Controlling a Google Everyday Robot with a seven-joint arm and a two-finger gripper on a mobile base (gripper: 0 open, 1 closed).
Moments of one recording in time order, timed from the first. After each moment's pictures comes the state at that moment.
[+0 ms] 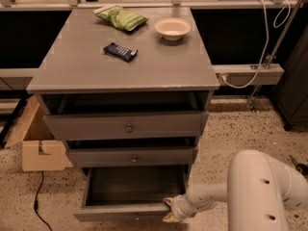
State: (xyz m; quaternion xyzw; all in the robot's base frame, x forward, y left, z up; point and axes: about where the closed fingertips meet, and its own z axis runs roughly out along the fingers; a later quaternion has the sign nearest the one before) arm 0.449 -0.068 0.160 -0.67 0.69 0.20 0.18
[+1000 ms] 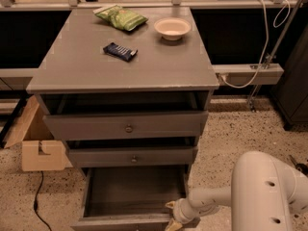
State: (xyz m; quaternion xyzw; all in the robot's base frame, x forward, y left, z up) arm 0.437 -0.073 0.162 -0.66 0.70 0.20 0.19
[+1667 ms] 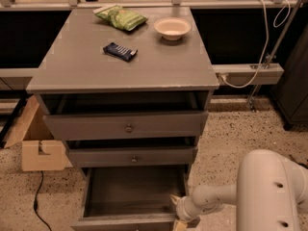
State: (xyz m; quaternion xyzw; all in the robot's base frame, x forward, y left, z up) arm 0.441 -0.086 0.180 -0.66 0.70 0.19 0.19
